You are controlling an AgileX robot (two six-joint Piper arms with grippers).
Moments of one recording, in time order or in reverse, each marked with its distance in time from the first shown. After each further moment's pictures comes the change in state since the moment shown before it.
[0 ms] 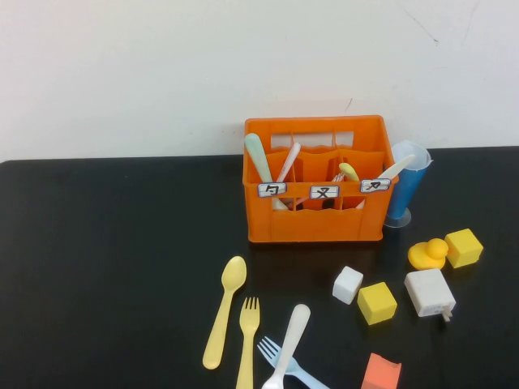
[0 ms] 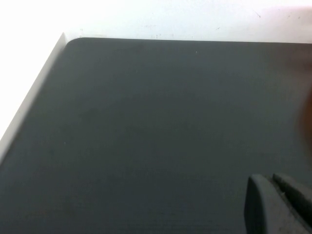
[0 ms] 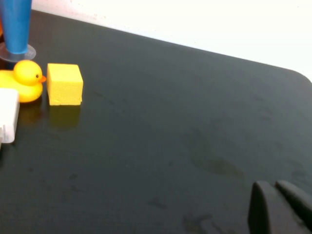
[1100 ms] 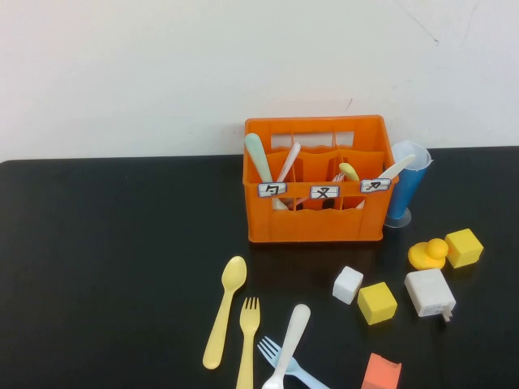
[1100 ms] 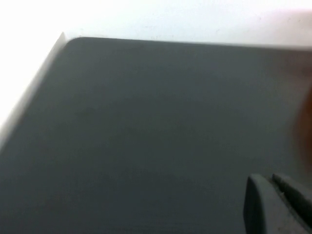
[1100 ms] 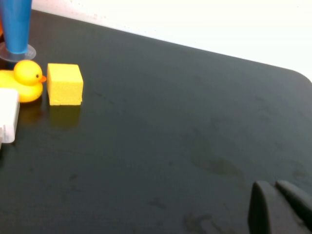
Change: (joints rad) right arm 0.000 0.000 0.000 0.000 0.000 0.000; left arm 0.002 0.000 0.000 -0.015 -0.005 -0.009
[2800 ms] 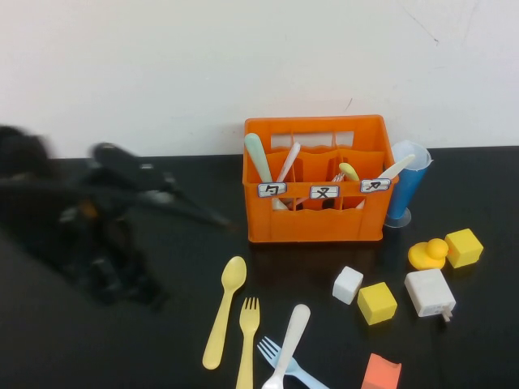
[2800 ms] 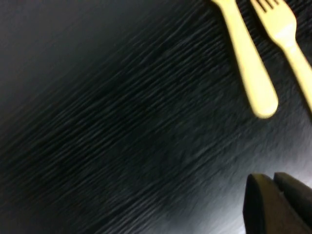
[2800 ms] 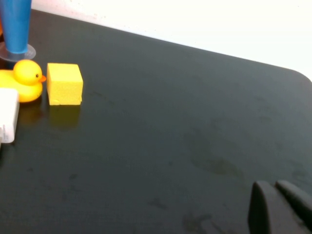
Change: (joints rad) right arm 0.000 0.000 0.000 0.000 0.000 0.000; left arm -0.420 1.389 -1.072 0.045 0.624 0.230
